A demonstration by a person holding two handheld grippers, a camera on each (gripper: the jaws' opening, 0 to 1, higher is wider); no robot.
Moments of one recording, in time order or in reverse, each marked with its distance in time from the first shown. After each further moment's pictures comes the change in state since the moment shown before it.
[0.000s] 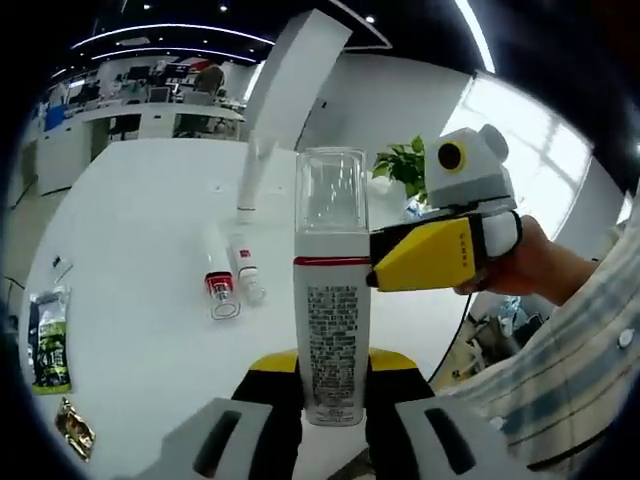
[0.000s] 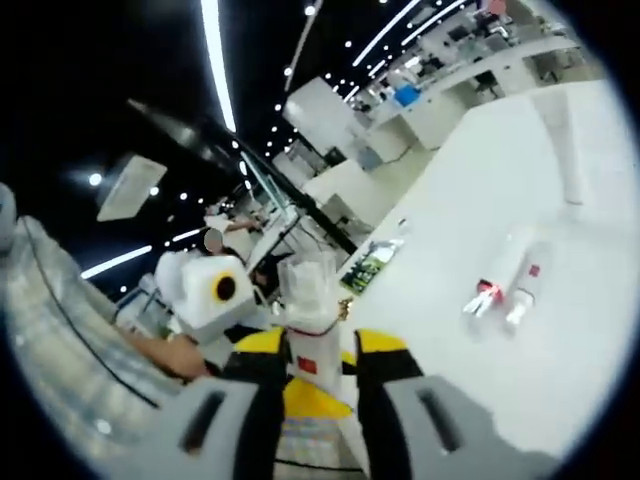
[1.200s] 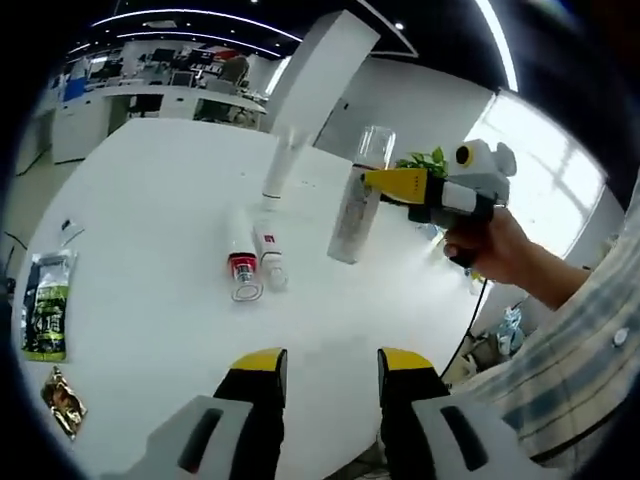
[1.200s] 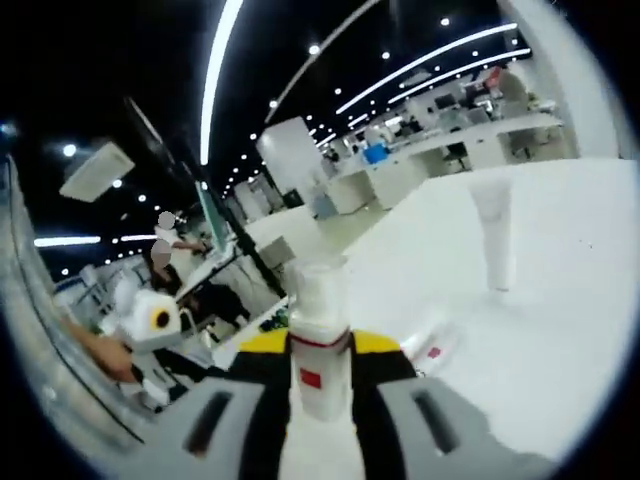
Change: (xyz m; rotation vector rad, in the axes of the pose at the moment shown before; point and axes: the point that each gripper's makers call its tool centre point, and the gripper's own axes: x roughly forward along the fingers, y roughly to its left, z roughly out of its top) left arm -0.006 0.030 -0.016 -0.128 -0.002 0.012; right arm -0.036 -0.088 0.065 -0.210 -0.183 -0.240
